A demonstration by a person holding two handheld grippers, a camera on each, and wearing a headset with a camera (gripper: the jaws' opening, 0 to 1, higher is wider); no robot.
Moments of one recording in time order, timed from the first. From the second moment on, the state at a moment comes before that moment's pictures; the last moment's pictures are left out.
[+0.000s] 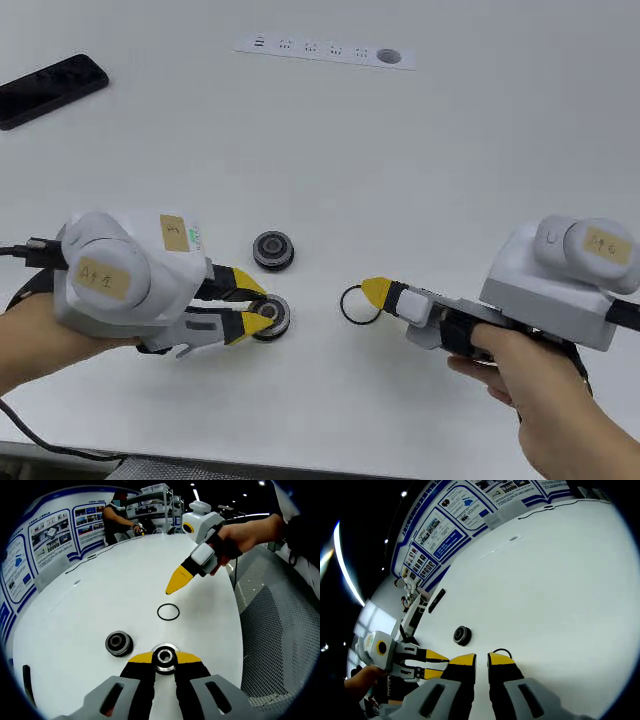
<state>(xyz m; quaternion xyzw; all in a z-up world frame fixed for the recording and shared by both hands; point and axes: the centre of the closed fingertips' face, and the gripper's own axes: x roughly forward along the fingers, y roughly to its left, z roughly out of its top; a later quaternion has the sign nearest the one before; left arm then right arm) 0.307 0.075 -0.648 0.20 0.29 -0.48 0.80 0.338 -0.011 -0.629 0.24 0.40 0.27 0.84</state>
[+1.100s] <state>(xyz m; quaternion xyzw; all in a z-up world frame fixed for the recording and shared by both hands) 0.306 0.078 -0.656 0.24 0.32 -0.49 0.78 0.313 0.045 -0.637 0.30 0.42 0.36 0.78</state>
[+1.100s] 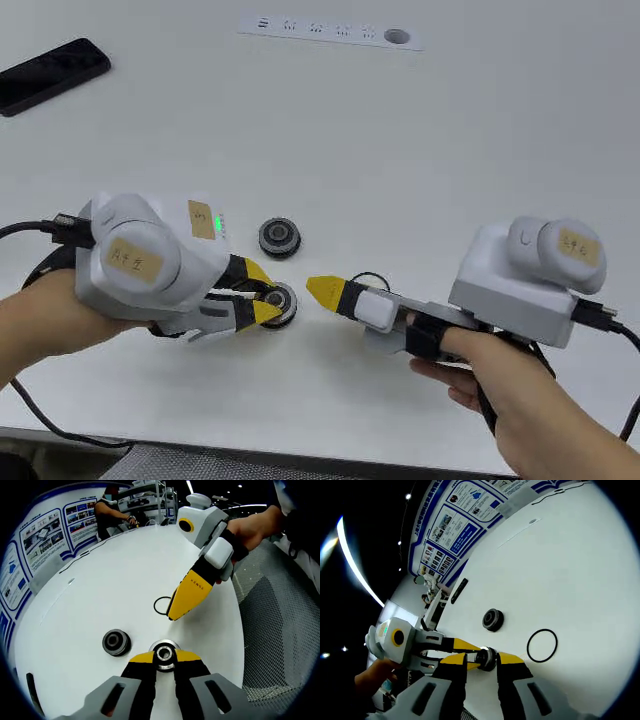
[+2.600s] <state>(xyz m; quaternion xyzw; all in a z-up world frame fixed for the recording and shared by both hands) 0.305 0.074 -0.654 0.23 0.30 -0.50 0.78 0.301 0.064 -0.651 0.40 0.44 0.35 0.72</state>
